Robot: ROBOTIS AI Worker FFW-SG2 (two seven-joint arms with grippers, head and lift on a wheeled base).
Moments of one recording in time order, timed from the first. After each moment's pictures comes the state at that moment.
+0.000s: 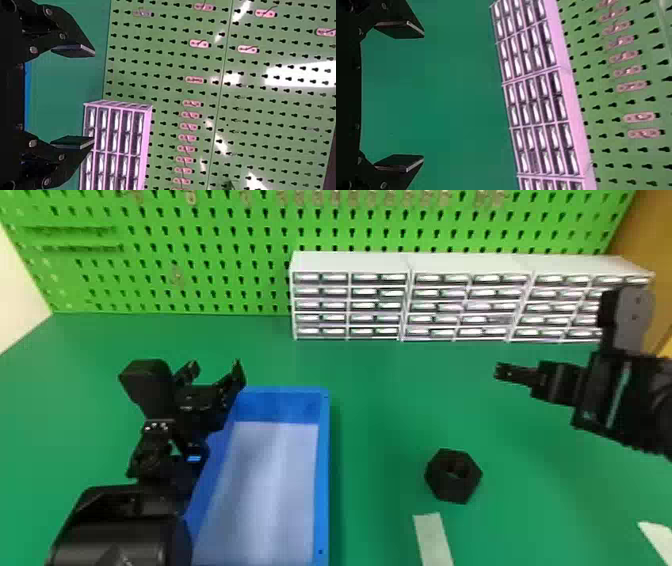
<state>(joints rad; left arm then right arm) -0.01 0.00 0.03 -1.71 0.12 0.09 -0.09 -0.31 -0.09 -0.24 -2.02 -0.21 1.35 0.12</state>
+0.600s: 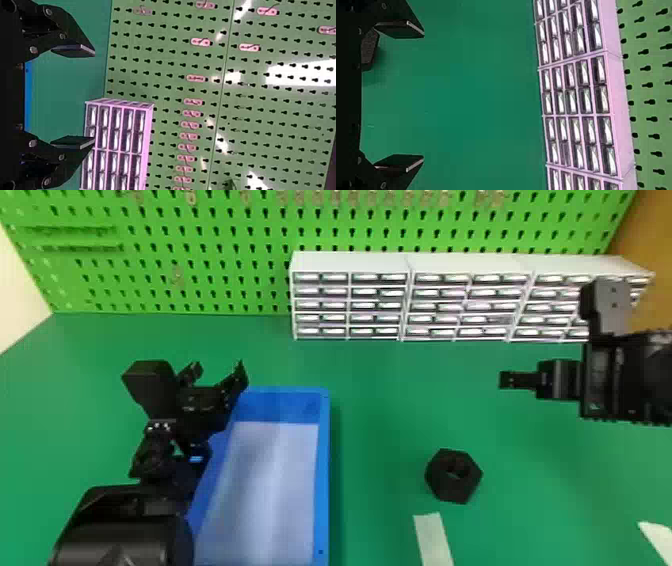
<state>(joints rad) -0.01 0.00 0.02 -1.70 0.12 0.09 -0.09 -0.44 -0.16 -0.15 -1.93 -0.15 1.57 0.12</state>
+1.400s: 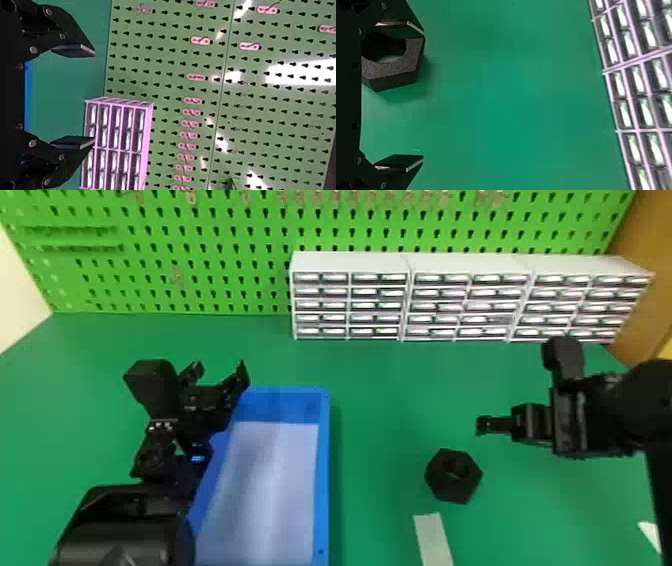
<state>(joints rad) -0.01 0.00 0.02 -1.70 0.12 0.09 -0.09 -0.43 -0.18 -0.15 -1.69 -0.26 1.57 0.12</state>
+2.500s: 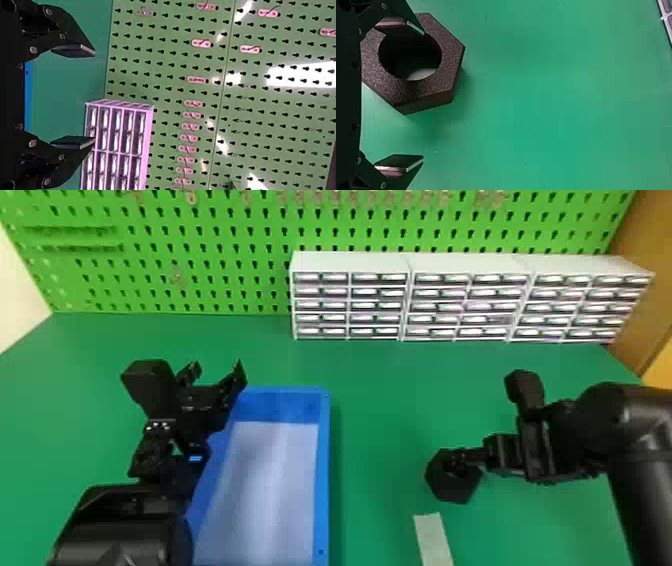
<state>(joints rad) -0.01 0.00 0.03 -1.69 0.12 0.09 -0.09 -0.42 -0.16 -0.07 -1.56 -0.28 1.57 0.12</state>
